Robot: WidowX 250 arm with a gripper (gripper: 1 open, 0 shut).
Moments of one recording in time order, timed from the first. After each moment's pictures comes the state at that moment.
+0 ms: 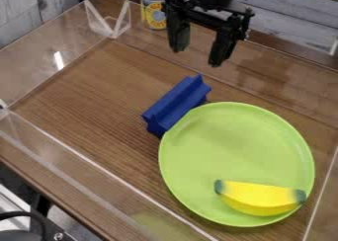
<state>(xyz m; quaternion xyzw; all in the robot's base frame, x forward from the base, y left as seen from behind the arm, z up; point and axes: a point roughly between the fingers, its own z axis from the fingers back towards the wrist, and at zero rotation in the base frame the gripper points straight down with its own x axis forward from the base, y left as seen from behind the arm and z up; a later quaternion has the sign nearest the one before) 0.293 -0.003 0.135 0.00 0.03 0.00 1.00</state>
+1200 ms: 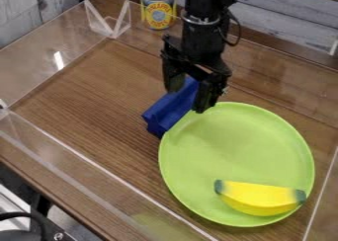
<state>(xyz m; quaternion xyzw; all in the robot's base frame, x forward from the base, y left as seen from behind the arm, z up) 0.286 0.004 0.071 0.00 0.03 -0.11 0.99</state>
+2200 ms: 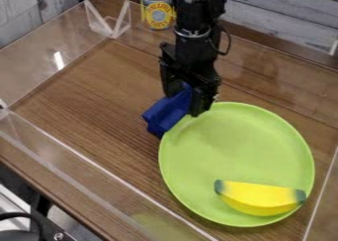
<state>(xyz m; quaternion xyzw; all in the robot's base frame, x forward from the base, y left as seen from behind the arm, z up) 0.293 0.011 0.052 -0.01 0.00 -0.14 0.99</state>
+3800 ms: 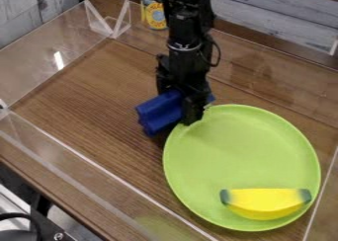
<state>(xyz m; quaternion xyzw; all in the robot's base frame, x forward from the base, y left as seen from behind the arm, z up) 0.297 0.015 0.032 -0.01 0.00 -0.18 0.98</state>
